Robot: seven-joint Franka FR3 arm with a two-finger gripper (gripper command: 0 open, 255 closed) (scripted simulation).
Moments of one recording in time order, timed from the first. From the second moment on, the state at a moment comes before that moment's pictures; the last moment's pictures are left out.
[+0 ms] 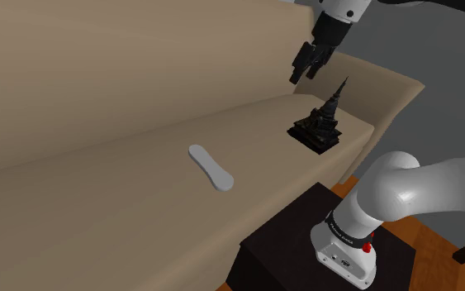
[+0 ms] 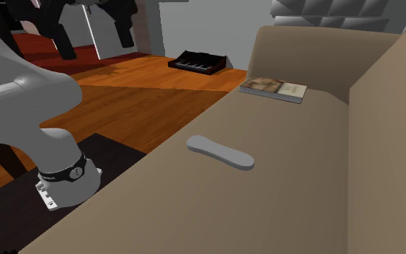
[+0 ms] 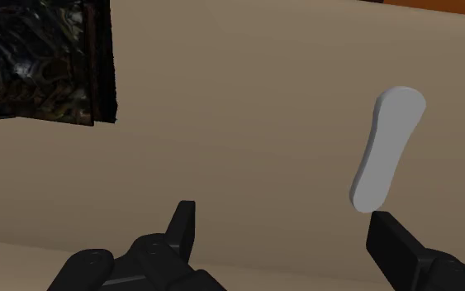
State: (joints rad) arm -0.02 -0.83 0.06 -2.29 0.03 1.63 0.03
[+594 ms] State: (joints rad) arm 0.00 -0.74 0.16 -2.40 0.09 1.78 0.13
